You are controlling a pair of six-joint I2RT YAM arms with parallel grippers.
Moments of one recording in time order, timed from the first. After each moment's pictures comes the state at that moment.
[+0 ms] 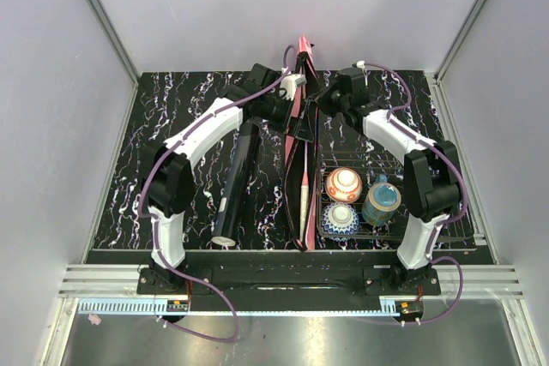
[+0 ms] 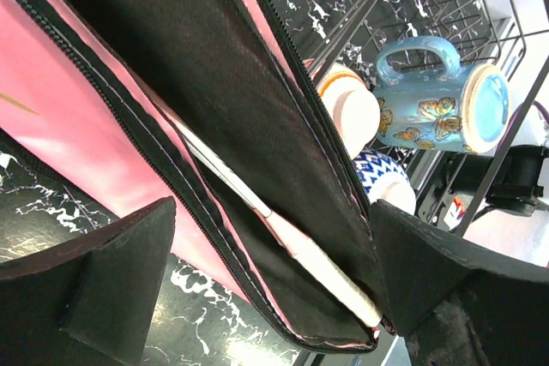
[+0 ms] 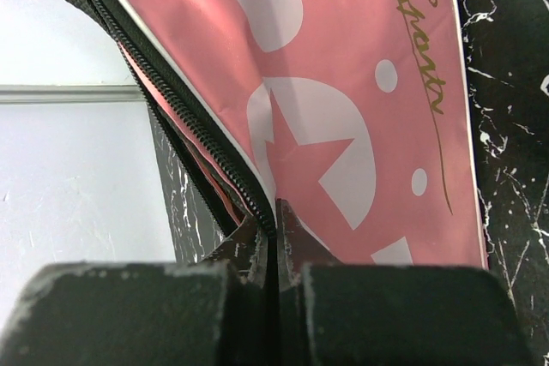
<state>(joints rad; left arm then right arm) -0.55 1.96 1.77 -0.63 0.63 -0.21 0.34 1.85 1.42 -0.04 -0.10 1.05</state>
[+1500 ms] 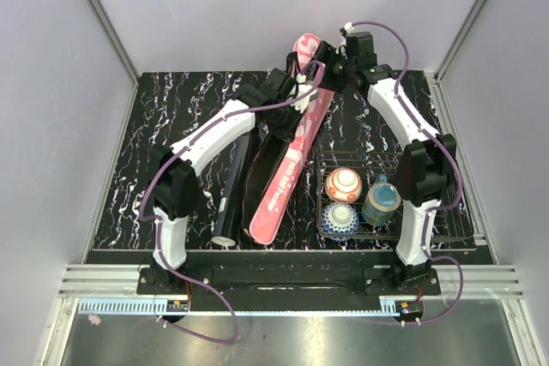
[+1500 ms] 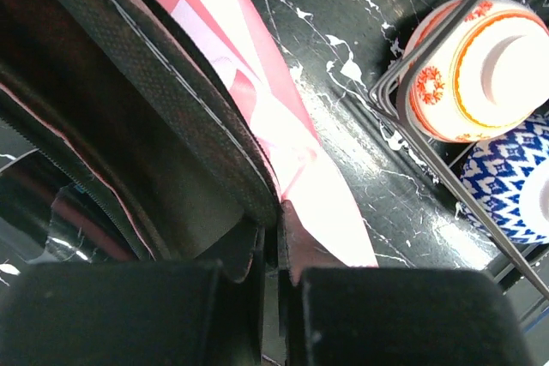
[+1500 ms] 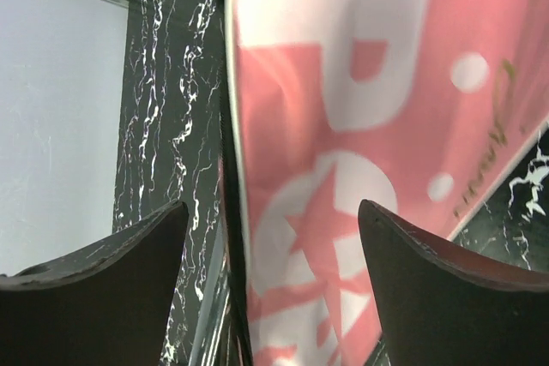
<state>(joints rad) -0.65 1.98 1.90 -0.87 0.21 0.06 0.29 2.00 1.89 -0.42 -0.33 0.62</state>
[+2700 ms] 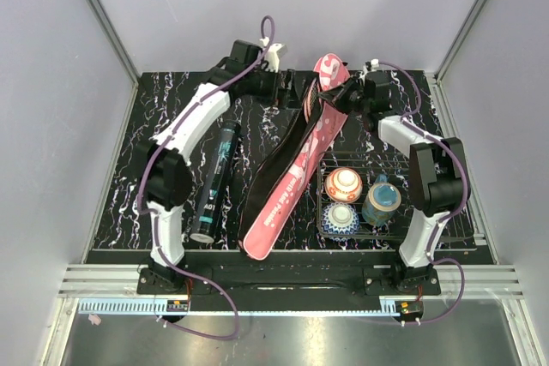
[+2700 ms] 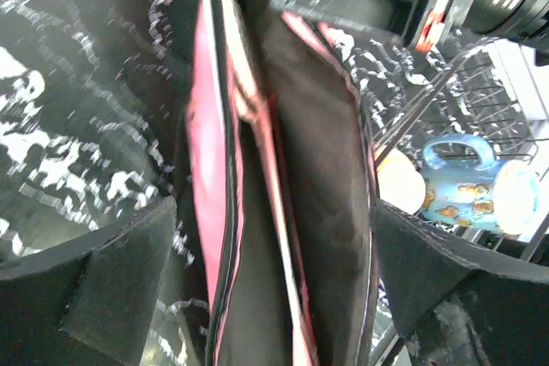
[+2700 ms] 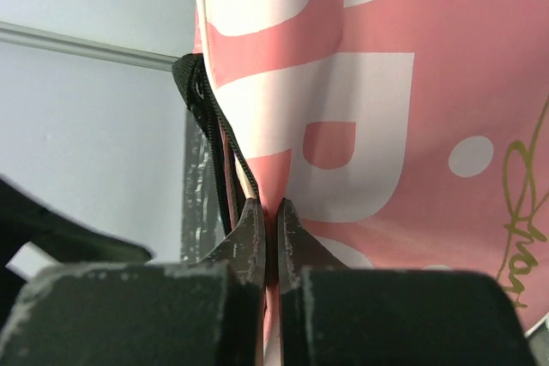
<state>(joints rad) -0.44 1.97 1.94 -0.68 0.49 -0.20 0.20 1.88 1.30 0.25 -0.39 0.92</state>
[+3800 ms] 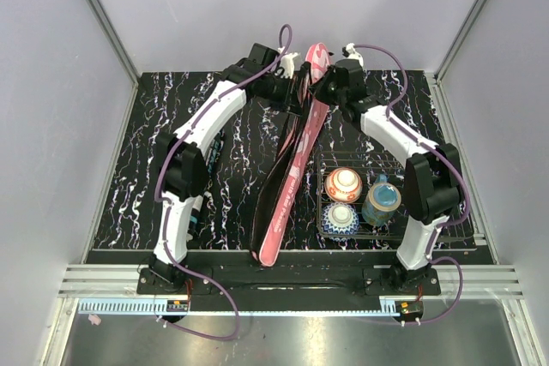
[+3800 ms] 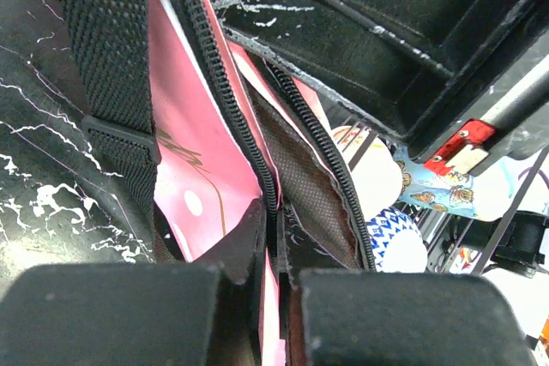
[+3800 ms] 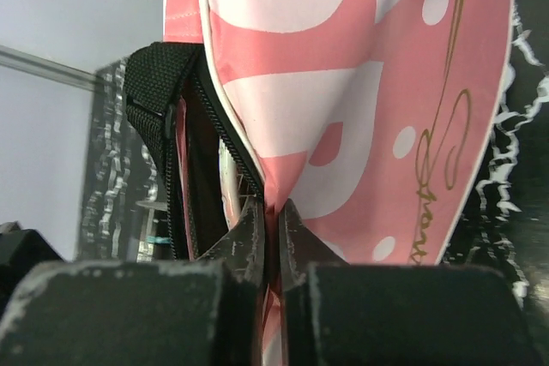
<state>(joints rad) -0.49 2.19 2.18 -0.79 0.61 -0.22 0.38 1.84 1.47 0.00 -0.01 0.73</state>
